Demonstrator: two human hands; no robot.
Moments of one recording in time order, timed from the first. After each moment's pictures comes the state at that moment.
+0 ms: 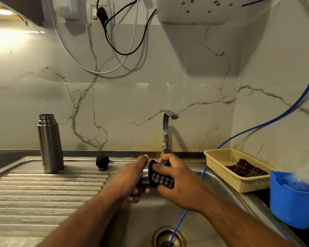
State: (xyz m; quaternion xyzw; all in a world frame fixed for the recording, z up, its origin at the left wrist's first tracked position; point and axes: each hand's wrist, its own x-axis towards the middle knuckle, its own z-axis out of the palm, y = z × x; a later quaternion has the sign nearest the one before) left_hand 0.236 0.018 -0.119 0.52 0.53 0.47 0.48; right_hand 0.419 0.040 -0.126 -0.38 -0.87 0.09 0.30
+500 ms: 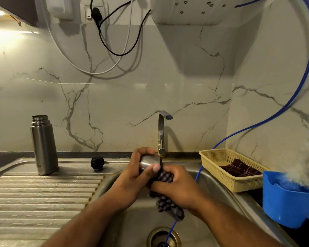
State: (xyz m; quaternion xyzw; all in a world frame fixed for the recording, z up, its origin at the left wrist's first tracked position) left_hand 0.246 0.014 -0.124 0.73 0.38 0.50 0.27; right_hand 0.422 0.026 -0.122 -0.37 -0.73 0.42 0.39
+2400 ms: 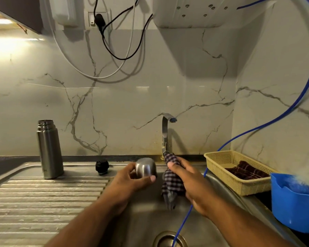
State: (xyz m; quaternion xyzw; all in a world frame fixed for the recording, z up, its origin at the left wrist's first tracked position) left_hand 0.220 0.044 -0.147 0.54 0.46 0.52 0.49; right_hand 0.424 0.049 -0.133 -0.39 -0.58 0.51 0.50
